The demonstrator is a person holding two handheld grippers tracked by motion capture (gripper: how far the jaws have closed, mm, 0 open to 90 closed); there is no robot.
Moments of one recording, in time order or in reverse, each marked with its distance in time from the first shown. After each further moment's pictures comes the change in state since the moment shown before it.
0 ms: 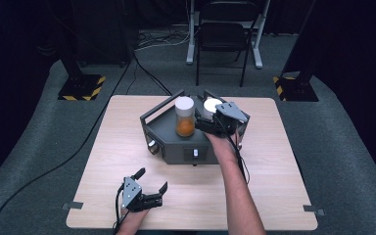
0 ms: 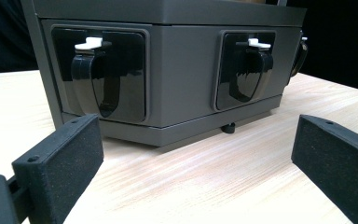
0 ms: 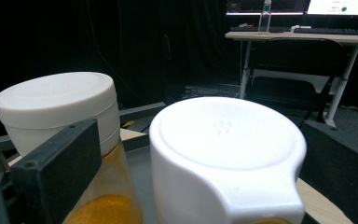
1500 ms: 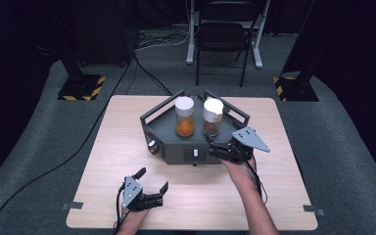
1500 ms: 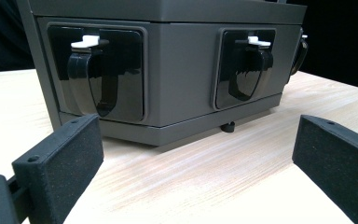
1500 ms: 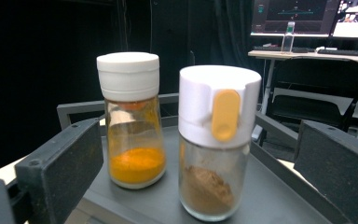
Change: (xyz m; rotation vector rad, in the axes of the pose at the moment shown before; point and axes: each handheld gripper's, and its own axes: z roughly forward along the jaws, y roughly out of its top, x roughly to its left) left arm 0.000 0.001 0.002 0.008 -0.003 0.002; right arm -0.035 -0.043 -0.077 -0.084 0.125 -0.024
